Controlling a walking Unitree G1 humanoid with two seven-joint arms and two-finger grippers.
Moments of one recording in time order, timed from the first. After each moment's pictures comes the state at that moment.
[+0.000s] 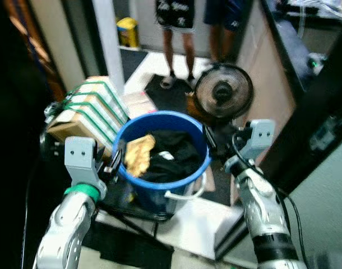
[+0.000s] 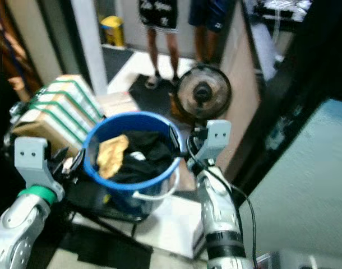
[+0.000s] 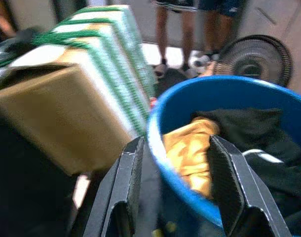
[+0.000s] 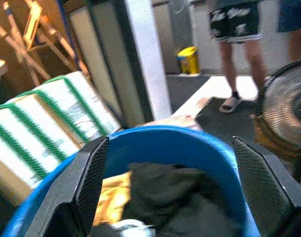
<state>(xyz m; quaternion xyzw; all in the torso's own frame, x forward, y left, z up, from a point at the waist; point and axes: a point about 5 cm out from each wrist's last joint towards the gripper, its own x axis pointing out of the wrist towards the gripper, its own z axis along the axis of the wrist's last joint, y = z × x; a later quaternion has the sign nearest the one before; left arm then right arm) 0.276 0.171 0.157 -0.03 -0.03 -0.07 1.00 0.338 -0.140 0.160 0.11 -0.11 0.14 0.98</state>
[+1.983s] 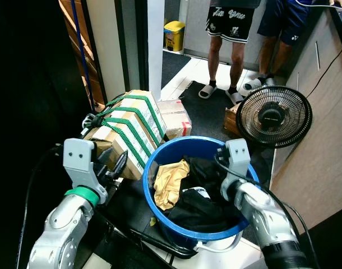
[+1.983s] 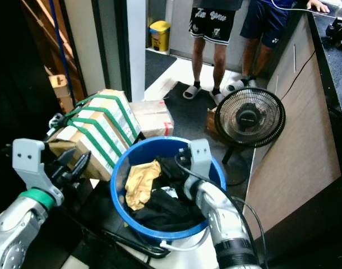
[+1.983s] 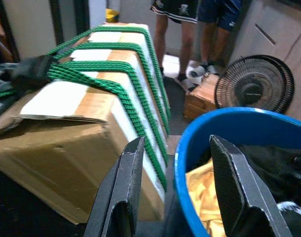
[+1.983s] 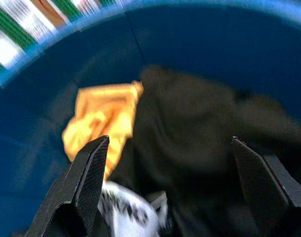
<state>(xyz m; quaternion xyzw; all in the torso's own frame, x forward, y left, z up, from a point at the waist) 0.266 0.162 0.161 -0.05 -0.03 -0.17 0.98 0.318 -0.151 0.090 0.06 0.17 0.19 0.97</state>
